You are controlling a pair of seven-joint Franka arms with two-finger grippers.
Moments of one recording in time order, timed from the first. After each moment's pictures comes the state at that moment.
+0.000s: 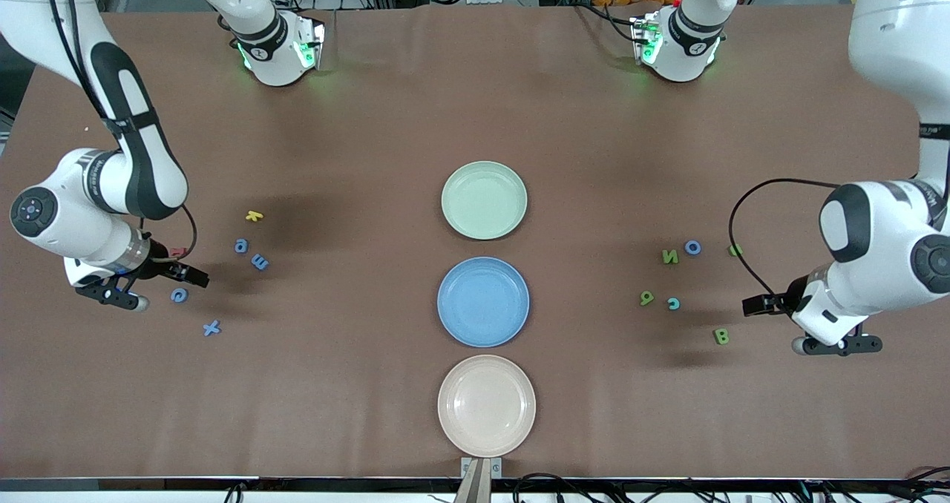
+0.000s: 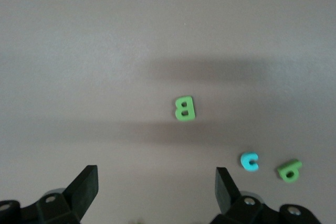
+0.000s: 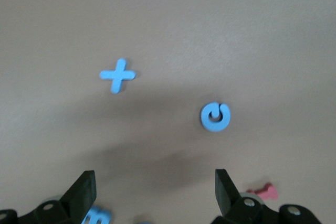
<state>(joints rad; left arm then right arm) 0.10 0.60 -0.09 -1.54 0.03 2.13 -0.03 -0.10 0.43 -0.05 -1.98 0.05 2.44 0.11</state>
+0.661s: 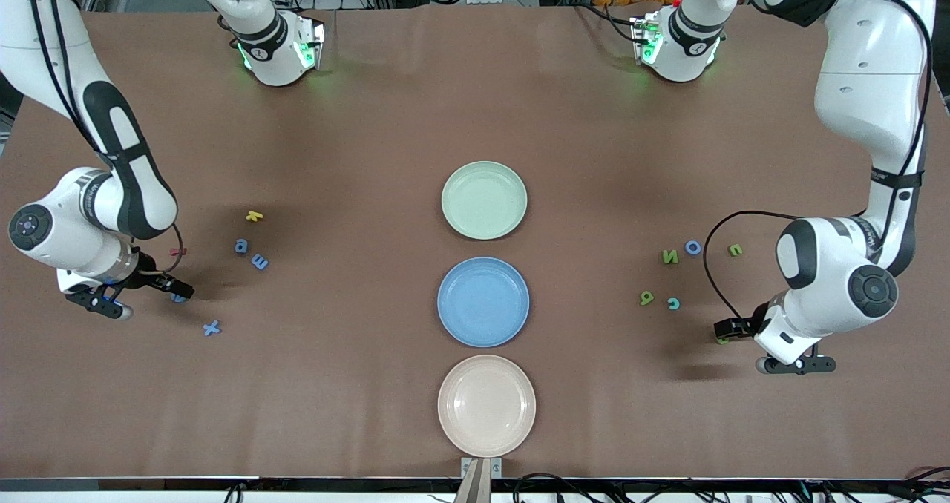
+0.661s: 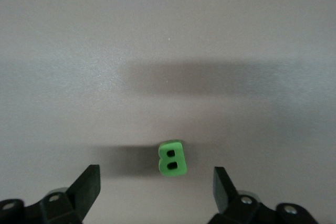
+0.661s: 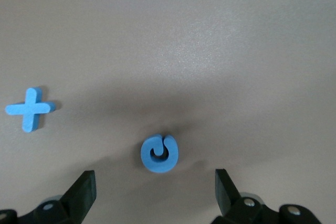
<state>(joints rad) 0.07 0.78 -0.08 -1.49 0.03 2.32 -0.03 -0.19 0.57 -0.05 -1.92 0.05 2.53 0.09</state>
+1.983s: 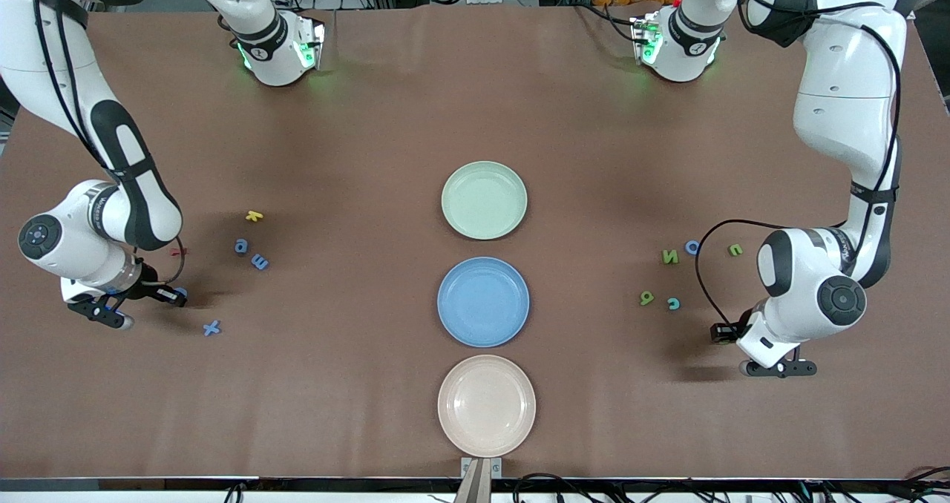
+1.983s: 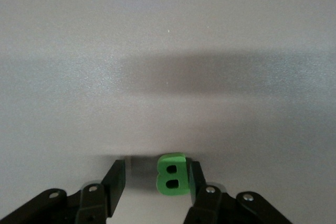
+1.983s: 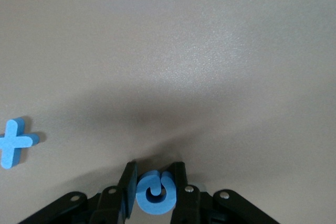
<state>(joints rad) 0.00 0.85 -0.01 -1.45 0.03 2.34 -0.03 -0.20 0.64 -0.05 -1.87 0.05 2.59 0.09</state>
